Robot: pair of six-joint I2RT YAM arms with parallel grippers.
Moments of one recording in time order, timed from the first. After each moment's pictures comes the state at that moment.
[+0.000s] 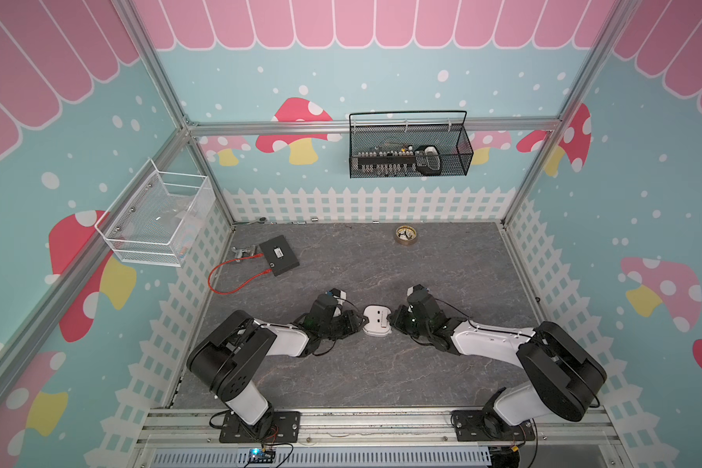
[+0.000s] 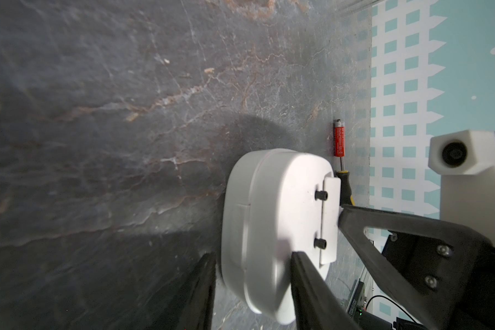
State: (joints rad) left arm -0.58 1.64 0.51 0.47 0.39 -0.93; right arm 0.69 1.49 0.61 0.16 -0.10 1.06
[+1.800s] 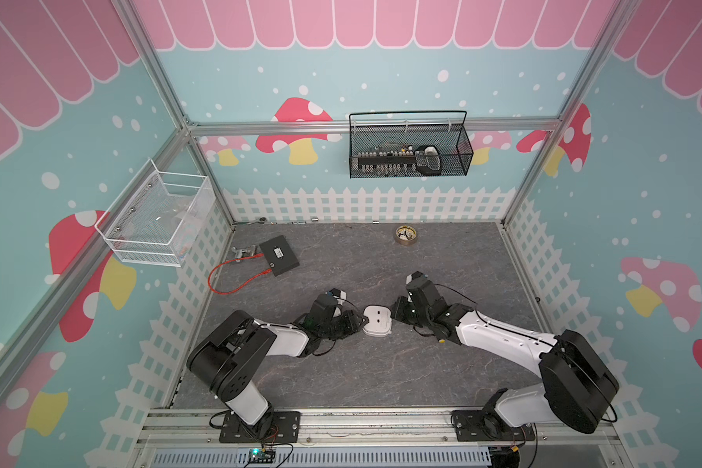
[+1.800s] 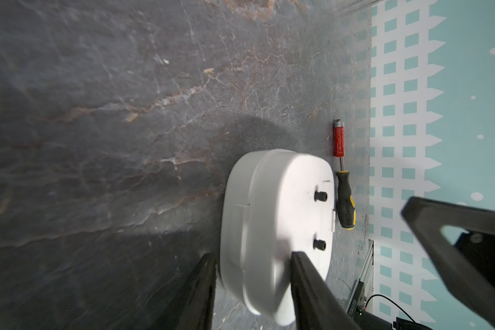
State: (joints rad) left arm -0.58 1.64 0.51 0.47 0.39 -0.93; right arm 0.69 1.43 0.81 -0.14 -0.04 0.87
